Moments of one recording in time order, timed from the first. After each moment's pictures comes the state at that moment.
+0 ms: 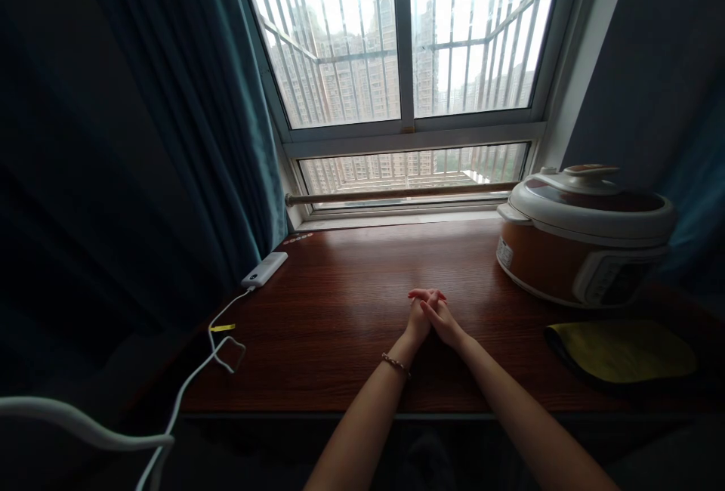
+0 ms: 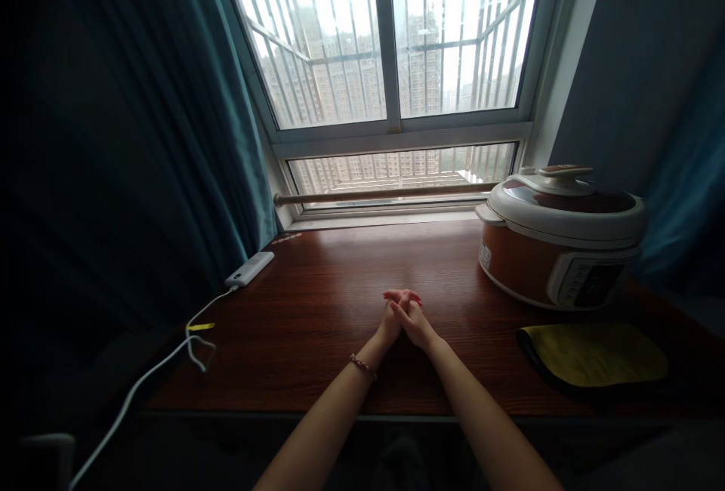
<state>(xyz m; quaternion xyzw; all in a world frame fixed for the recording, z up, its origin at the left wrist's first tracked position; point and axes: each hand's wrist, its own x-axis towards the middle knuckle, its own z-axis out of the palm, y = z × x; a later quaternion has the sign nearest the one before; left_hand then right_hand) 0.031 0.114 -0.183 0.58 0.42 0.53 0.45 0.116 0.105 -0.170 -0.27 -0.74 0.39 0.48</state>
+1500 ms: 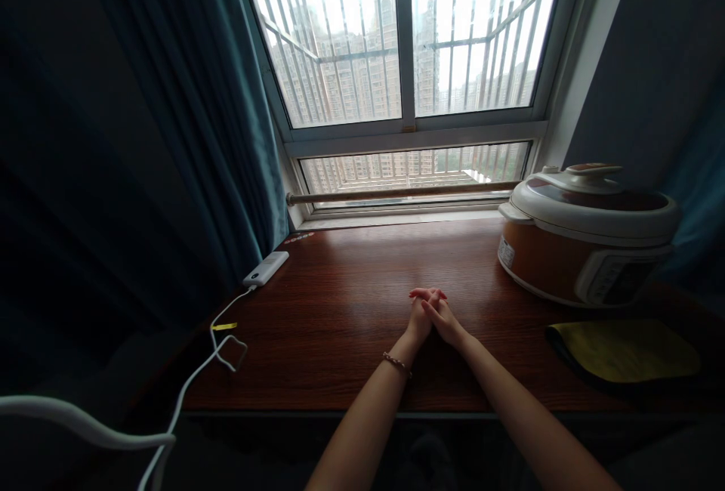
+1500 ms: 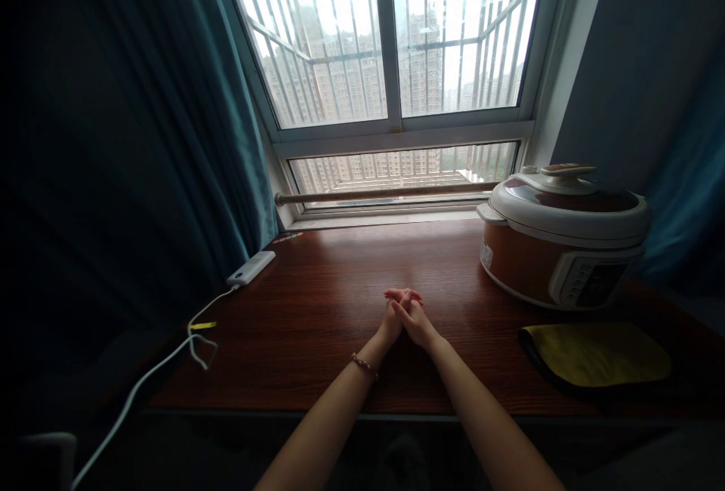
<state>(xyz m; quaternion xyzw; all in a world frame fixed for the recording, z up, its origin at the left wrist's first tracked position) 0.030 0.111 -0.178 0.59 0.42 0.53 0.44 0.117 0.107 -0.171 -0.28 -0.74 0.38 0.47</state>
